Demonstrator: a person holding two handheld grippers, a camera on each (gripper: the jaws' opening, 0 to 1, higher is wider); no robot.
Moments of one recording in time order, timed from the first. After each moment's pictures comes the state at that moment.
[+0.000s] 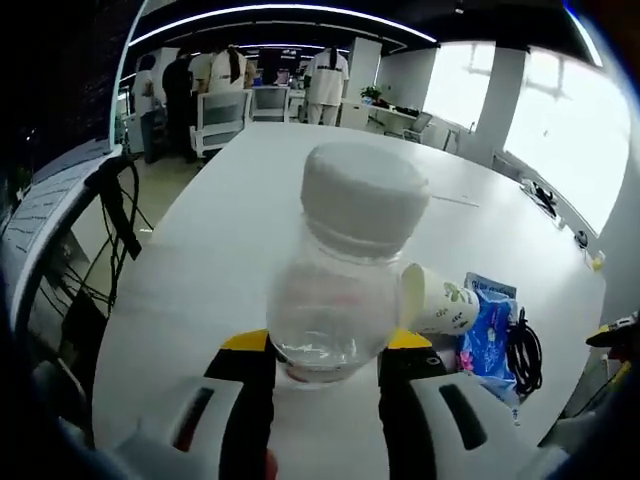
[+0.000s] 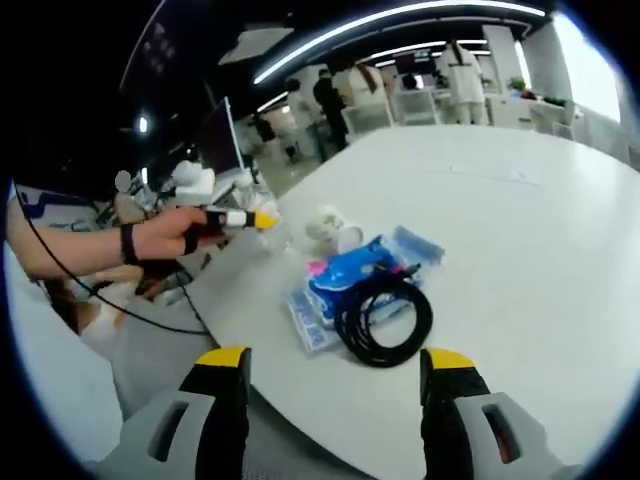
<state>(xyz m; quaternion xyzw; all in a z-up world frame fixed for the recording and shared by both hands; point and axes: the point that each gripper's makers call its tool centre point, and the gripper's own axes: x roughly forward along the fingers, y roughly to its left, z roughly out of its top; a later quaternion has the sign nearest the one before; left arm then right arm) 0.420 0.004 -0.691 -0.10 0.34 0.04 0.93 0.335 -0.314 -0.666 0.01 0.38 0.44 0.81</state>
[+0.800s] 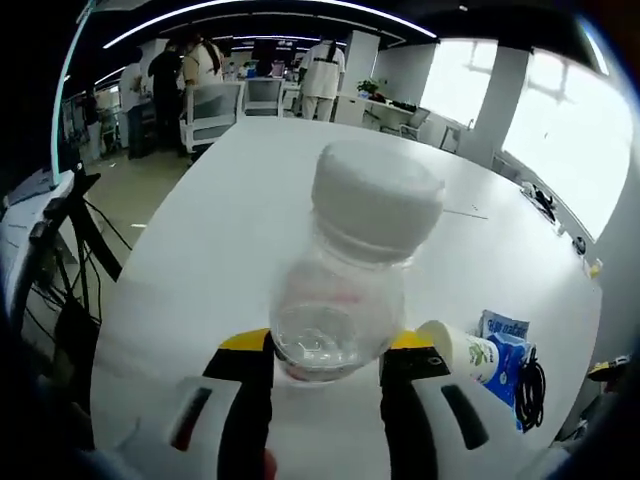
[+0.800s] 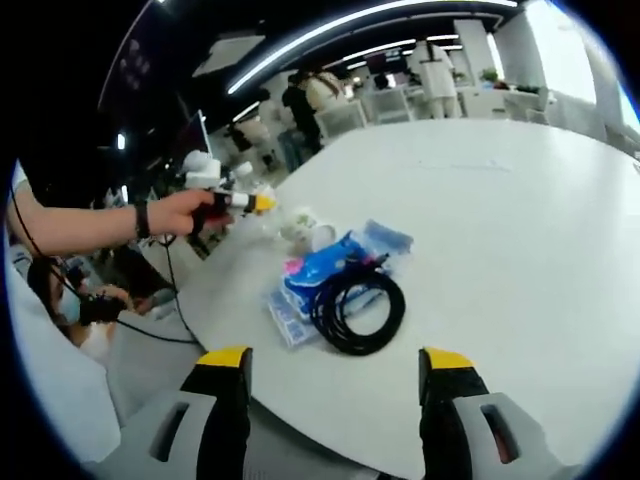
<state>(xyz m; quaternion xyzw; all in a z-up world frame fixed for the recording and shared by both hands) 0.485 0.020 -0.697 -0.11 0.35 0.03 0.93 0.343 -0.340 -0.671 0.04 0.39 0.39 0.84</state>
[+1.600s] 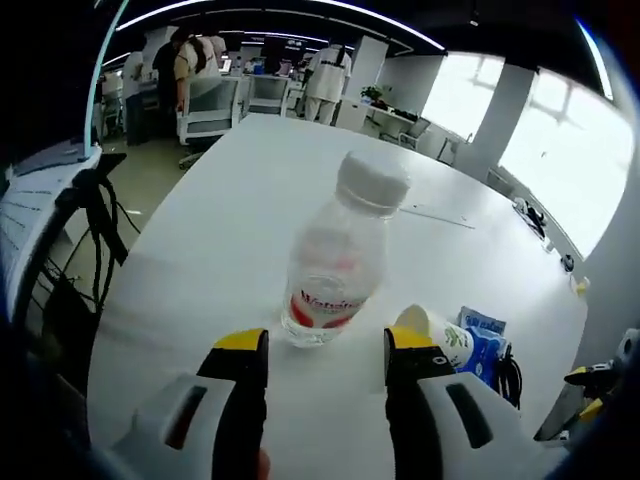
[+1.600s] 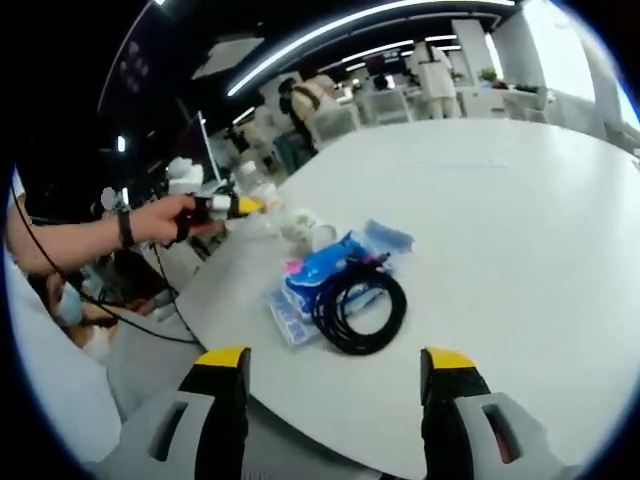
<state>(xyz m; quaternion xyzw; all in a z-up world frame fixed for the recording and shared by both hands) 0.432 0.013 -0.682 -0.15 0.34 0.02 0.93 0.341 -0.336 -0.674 0.04 0.38 0.40 0.83</state>
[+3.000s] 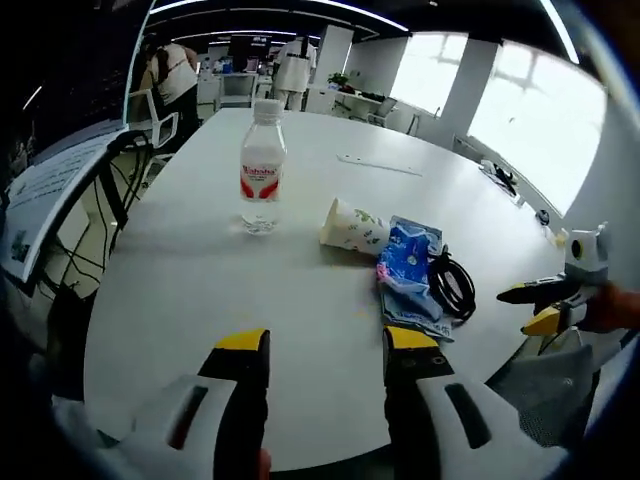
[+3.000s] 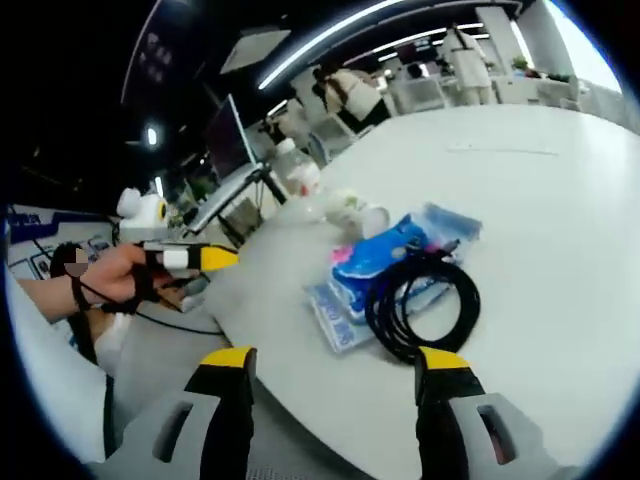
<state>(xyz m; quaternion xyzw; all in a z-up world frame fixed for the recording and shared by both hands) 0.304 -0.054 -0.680 -0.11 0.36 -0.03 0.92 0.326 -0.275 -0.692 0.05 0.39 0.47 0.79</state>
